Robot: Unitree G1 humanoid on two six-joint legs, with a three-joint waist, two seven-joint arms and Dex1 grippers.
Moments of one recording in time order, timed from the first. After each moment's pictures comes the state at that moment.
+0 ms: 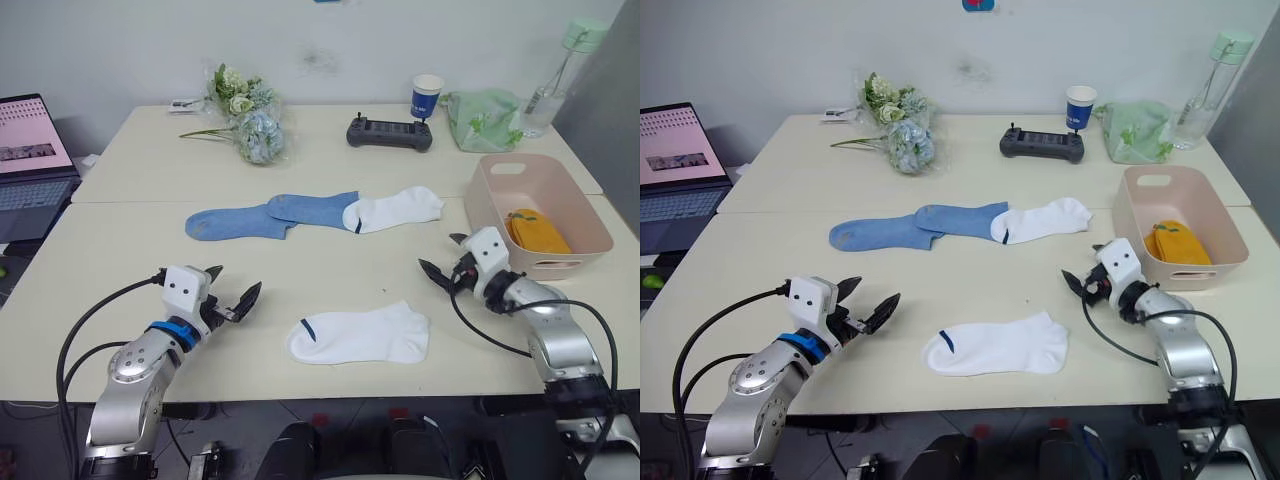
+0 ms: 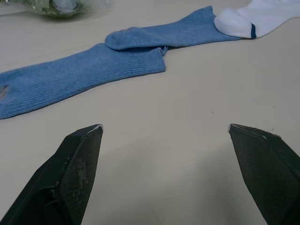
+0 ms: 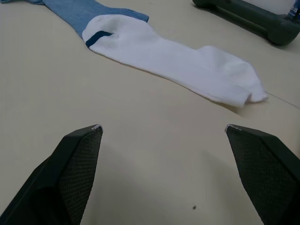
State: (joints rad) left arm 0.03 0.49 0.17 -0.22 -0.32 0.29 -0.59; right arm -0.37 -0.50 0.06 0.10 0.10 0.19 0.60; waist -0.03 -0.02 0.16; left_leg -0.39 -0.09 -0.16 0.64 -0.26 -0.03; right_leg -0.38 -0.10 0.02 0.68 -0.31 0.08
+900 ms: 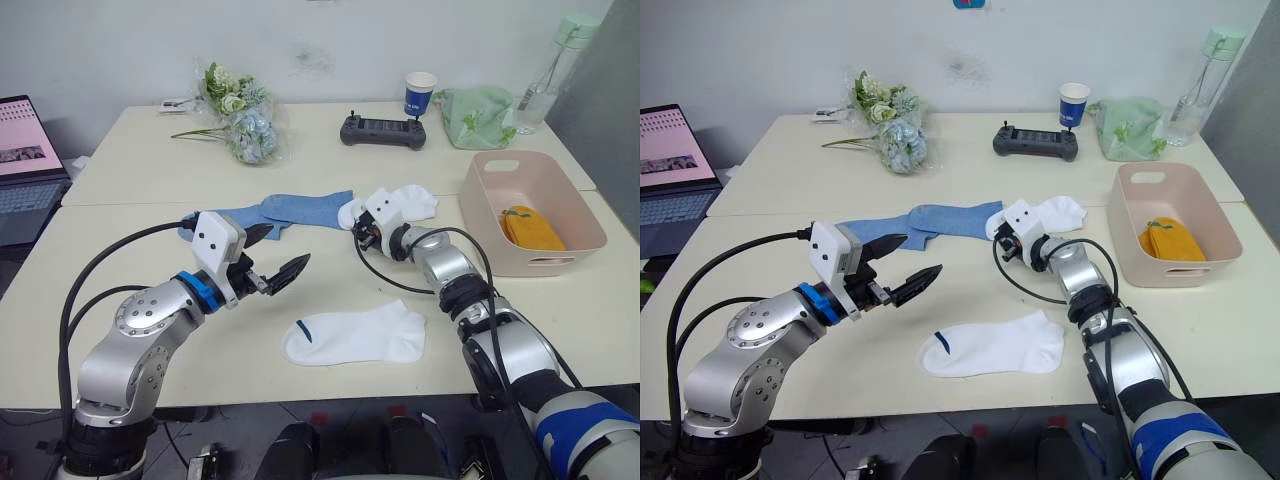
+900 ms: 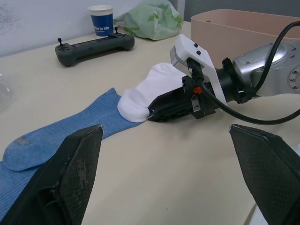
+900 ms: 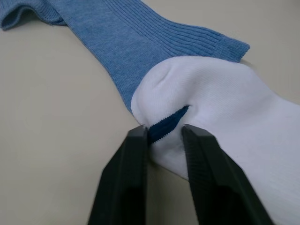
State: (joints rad) left arm -0.16 0.56 0.12 -0.50 -0.50 0.58 -0.60; right arm -0.97 -0.15 0.17 0.97 -0.04 0.11 0.55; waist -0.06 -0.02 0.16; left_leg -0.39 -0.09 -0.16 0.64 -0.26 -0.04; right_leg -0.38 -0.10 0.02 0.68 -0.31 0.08
